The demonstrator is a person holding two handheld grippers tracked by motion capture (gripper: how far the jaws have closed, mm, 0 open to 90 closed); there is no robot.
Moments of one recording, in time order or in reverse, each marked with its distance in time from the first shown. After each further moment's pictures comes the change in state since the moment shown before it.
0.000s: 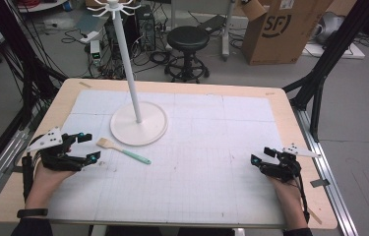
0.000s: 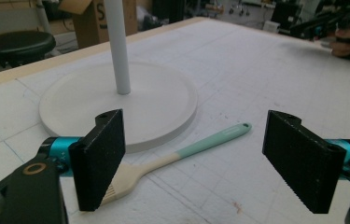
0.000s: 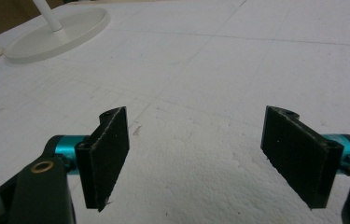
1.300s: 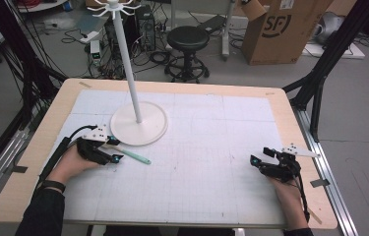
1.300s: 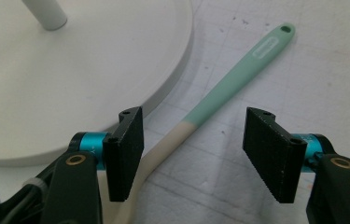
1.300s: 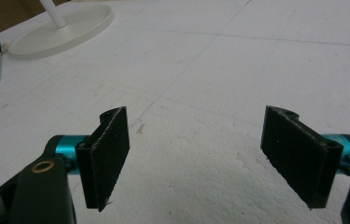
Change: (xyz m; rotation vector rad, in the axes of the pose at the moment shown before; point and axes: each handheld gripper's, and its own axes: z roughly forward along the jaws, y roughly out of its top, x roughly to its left) left arm 0.020 -0.010 0.090 0.416 -0.152 0.204; right arm 0.000 0.000 0.001 0.004 0.013 -0.013
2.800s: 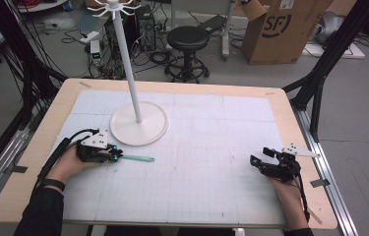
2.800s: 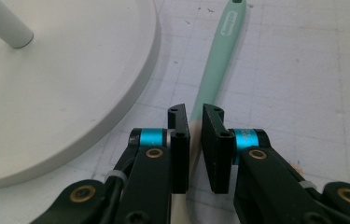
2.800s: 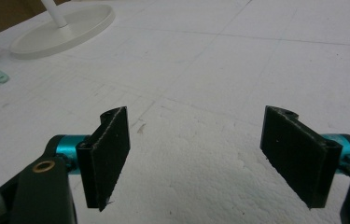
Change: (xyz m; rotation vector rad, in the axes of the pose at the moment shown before) left arm -0.009 0.002 -0.004 0.019 -0.054 0.148; right arm 0.000 0.000 0.000 0.002 0.004 0.000
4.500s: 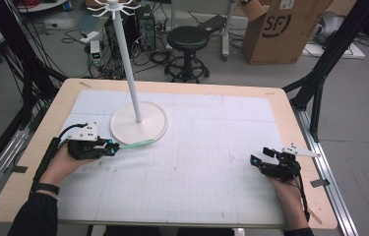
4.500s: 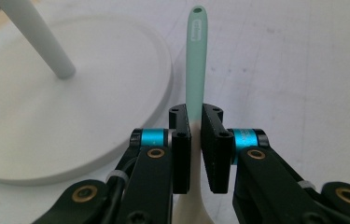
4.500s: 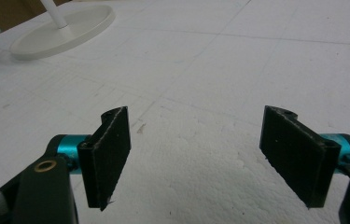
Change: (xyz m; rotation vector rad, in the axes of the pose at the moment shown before) left arm -0.007 0.015 -0.036 -0.178 0.072 -0.130; right arm -0.001 0.000 0.000 0.001 0.001 0.003
